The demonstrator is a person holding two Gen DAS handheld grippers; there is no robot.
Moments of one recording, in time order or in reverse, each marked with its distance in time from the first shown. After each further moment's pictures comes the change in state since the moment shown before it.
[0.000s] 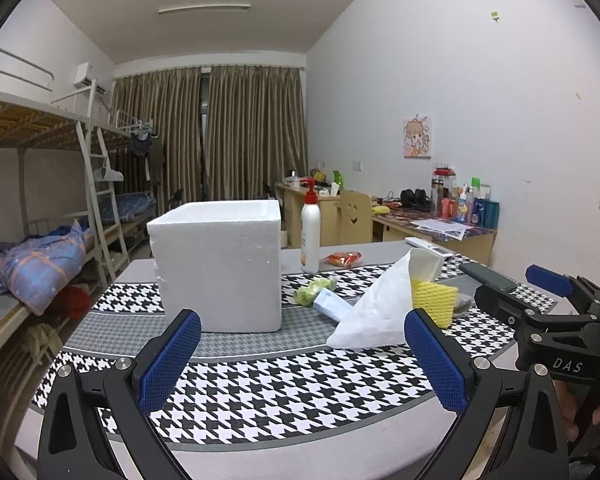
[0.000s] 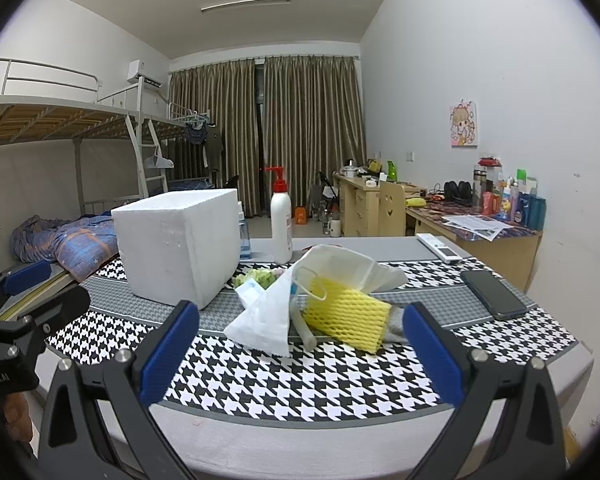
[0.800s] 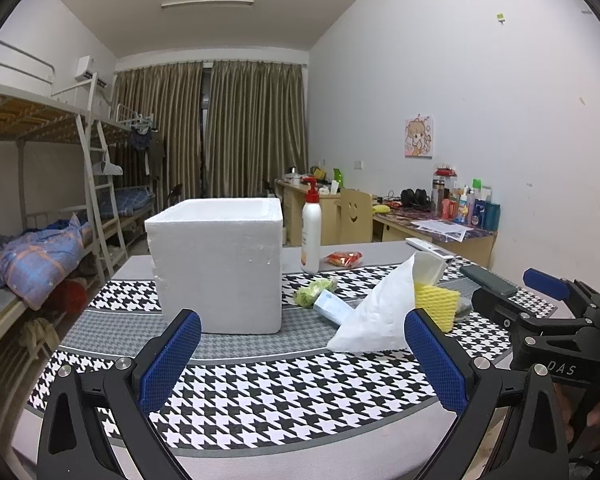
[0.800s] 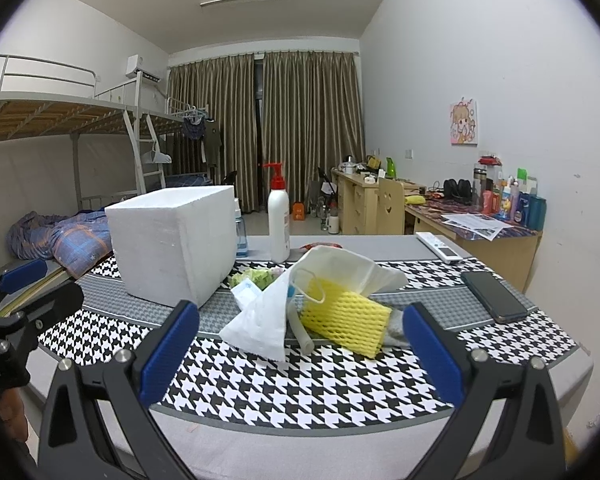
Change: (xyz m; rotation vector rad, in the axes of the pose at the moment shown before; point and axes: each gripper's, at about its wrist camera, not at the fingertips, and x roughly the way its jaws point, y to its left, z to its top) left arm 0.009 0.004 0.007 -0.020 0.014 -0.007; right arm 0.013 0.000 0.006 -0.005 0.020 -0.008
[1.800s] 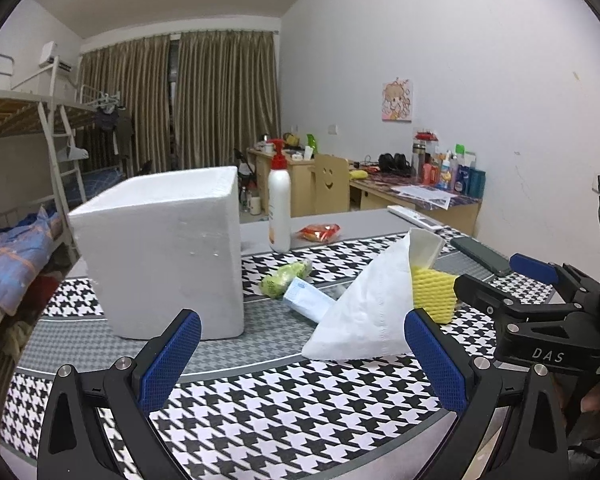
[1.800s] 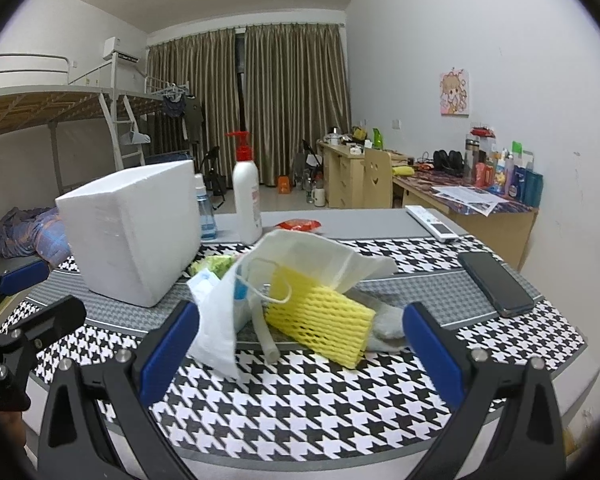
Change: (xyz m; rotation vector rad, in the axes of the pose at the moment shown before) left arm 0.074 -0.016 0.009 0.051 0.139 -0.098; right arm 0.058 -0.030 0.005 0.033 0.111 -0.049
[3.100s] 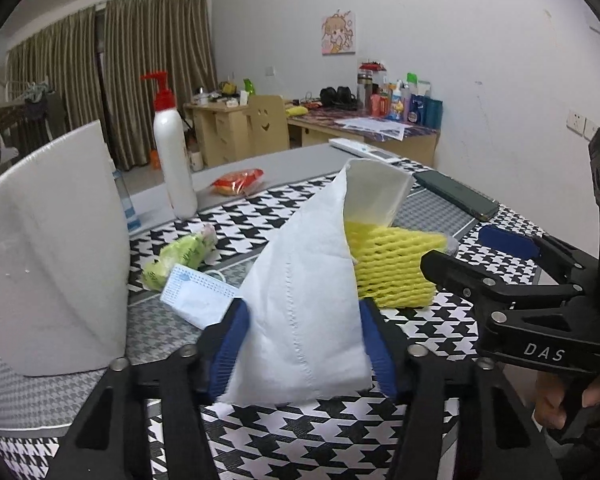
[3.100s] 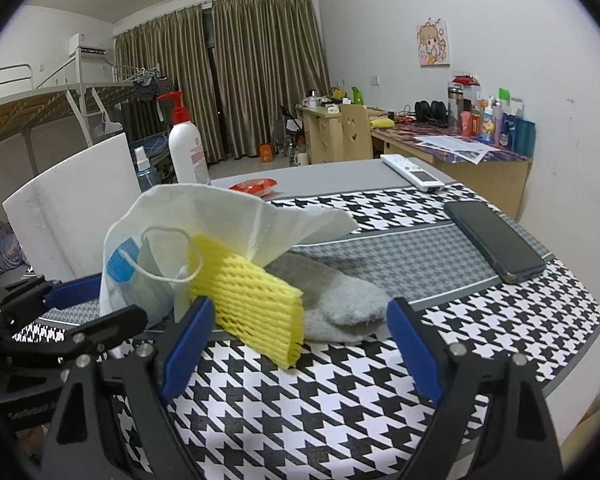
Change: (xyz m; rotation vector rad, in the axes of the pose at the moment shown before) left arm 0.110 -0.059 0.003 0.131 0.228 -0.166; right arm 0.055 -0.058 -0.015 0.098 0.128 -0.020
